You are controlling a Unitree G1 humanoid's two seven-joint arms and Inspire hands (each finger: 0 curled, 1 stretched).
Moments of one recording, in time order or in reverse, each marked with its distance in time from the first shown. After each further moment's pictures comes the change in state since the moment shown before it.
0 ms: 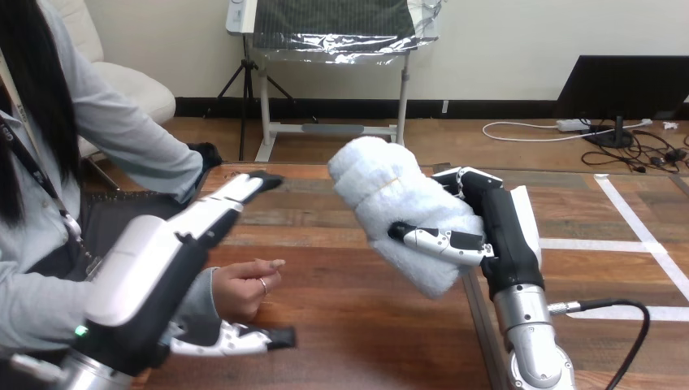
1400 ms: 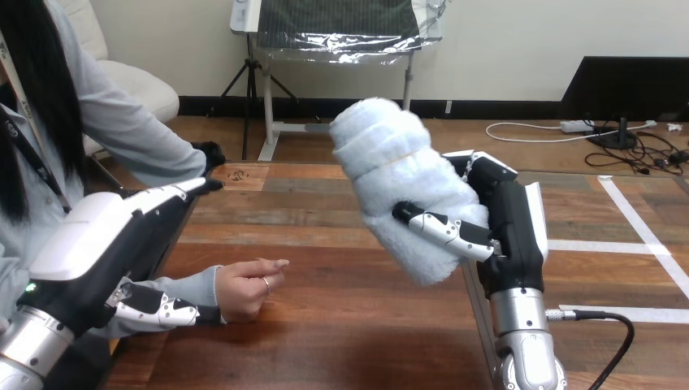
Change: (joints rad) left arm -0.189 0.233 -0.042 0.324 -0.007 0.032 -0.021; right arm 0.056 0.085 -0.101 -0.091 0.167 -0.127 0.175
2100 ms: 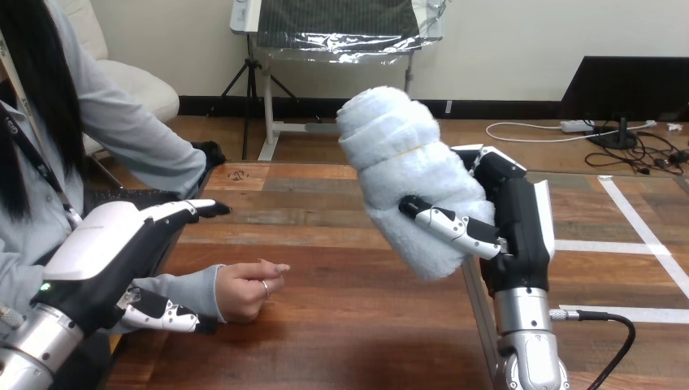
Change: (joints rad) left arm -0.063 0.017 -0.071 0.108 0.013 0.001 0.003; right arm 0.008 0.009 -0.026 -0.028 0.042 -0.017 0.053
